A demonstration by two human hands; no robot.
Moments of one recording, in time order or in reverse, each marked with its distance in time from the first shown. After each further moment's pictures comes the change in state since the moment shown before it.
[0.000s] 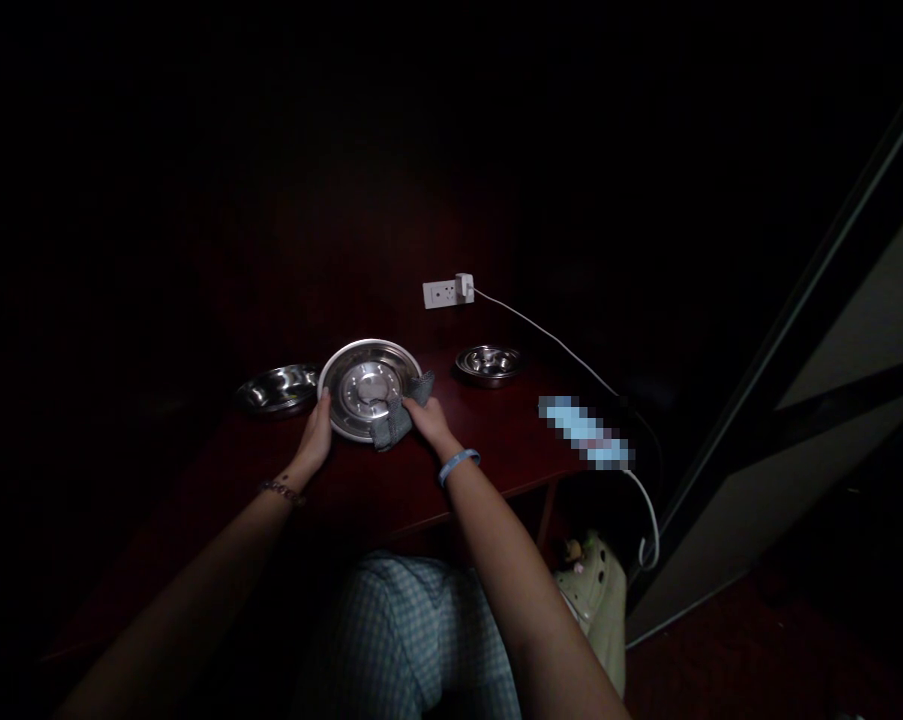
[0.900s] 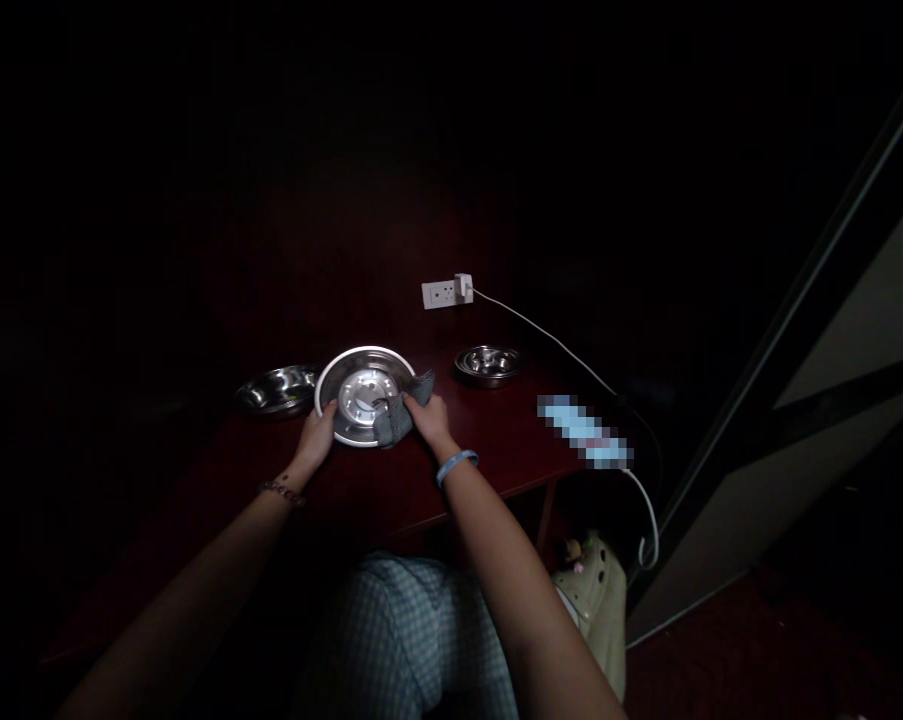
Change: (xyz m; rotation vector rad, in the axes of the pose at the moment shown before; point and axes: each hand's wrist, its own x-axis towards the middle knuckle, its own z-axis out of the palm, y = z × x) left_hand 0.011 -0.012 -0.001 0.125 0.109 -0.133; right_hand -0.005 -0.007 -0.004 -0.197 0.114 -0.065
